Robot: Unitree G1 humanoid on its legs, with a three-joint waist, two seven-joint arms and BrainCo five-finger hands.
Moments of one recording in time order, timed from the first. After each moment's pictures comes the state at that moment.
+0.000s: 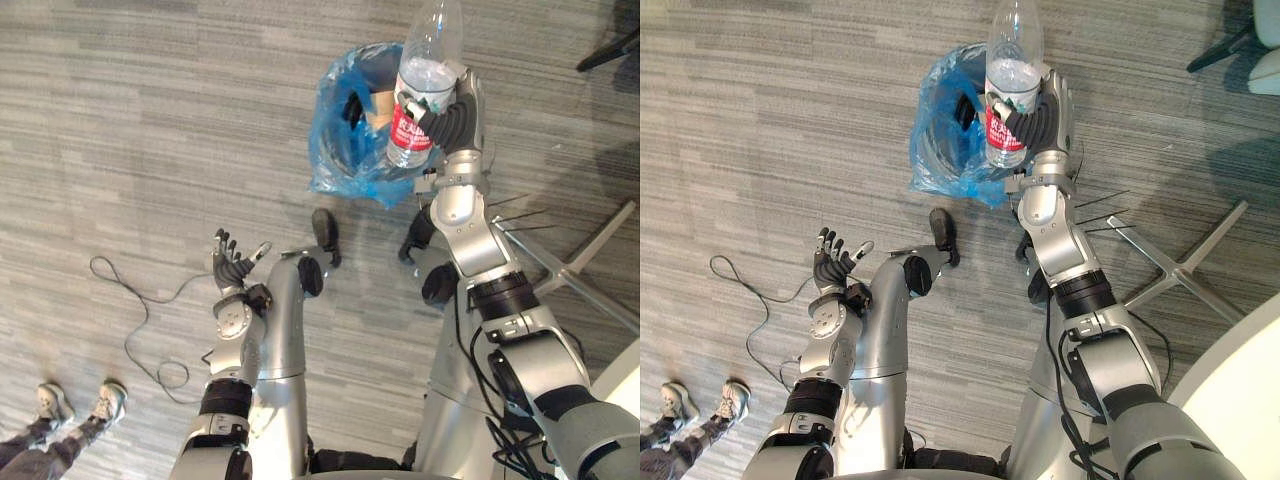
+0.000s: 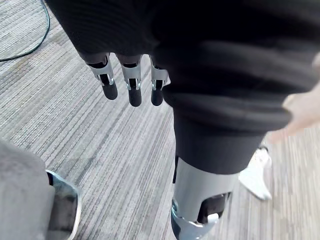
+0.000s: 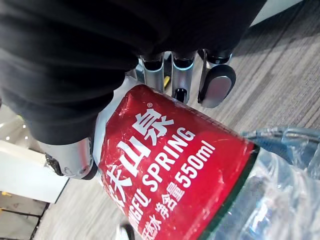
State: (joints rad) left arm -0.29 0.00 0.13 0.39 -0.30 -0.17 0.33; right arm -0.88 -0.30 0.25 0.38 -0.31 0.01 -0.50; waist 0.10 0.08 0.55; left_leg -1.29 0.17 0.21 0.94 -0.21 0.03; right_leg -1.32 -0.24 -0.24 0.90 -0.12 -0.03
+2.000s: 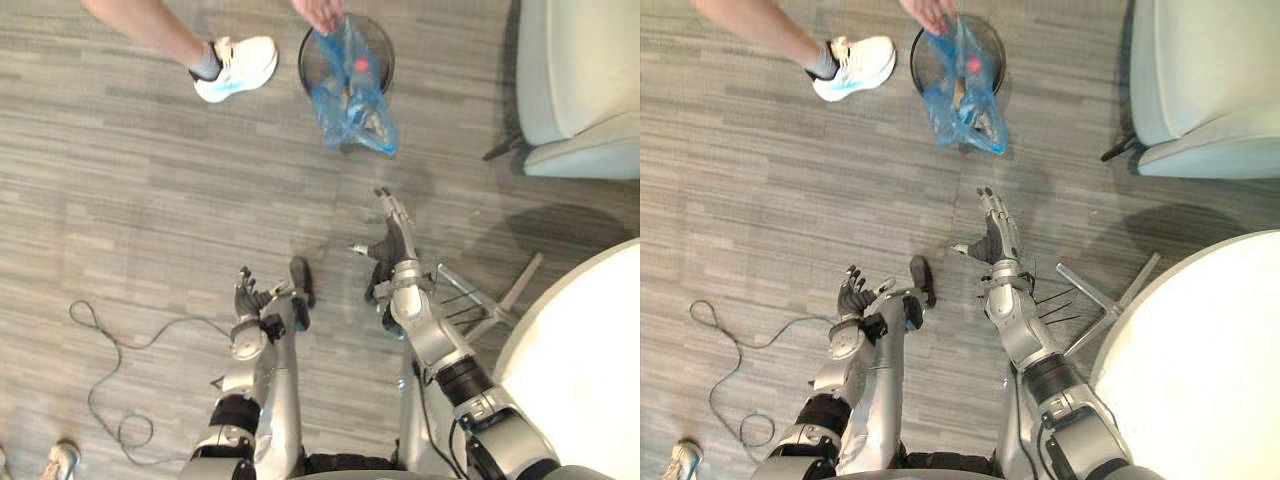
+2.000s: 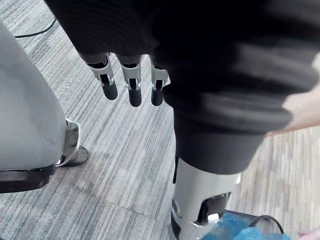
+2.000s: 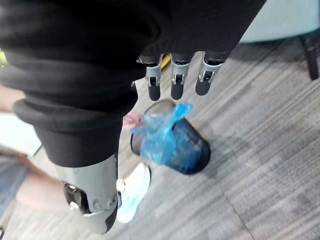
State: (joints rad) left arm -0.17 0.02 0.03 0.63 -0.22 -0.11 0.30; right arm -0.32 -0.08 0.23 0.36 -0.46 0.01 -0.44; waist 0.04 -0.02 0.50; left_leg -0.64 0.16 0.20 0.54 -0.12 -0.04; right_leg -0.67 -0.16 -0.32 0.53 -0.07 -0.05
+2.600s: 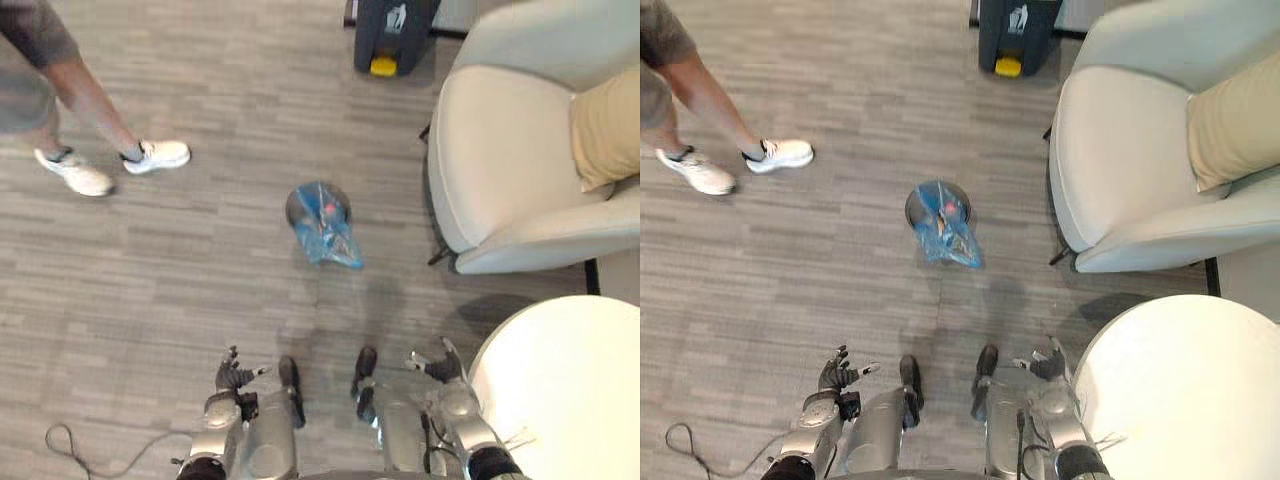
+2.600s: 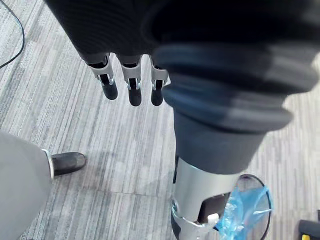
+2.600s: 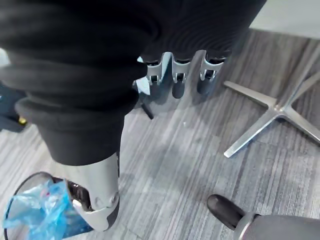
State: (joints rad) left arm 0.00 0.12 0.01 0.78 -0.14 -0.07 0.20; right arm -0.03 -0.09 -0.04 0.77 -0.15 0.00 -0.28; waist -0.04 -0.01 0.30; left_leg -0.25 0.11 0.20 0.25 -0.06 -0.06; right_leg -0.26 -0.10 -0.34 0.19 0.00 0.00
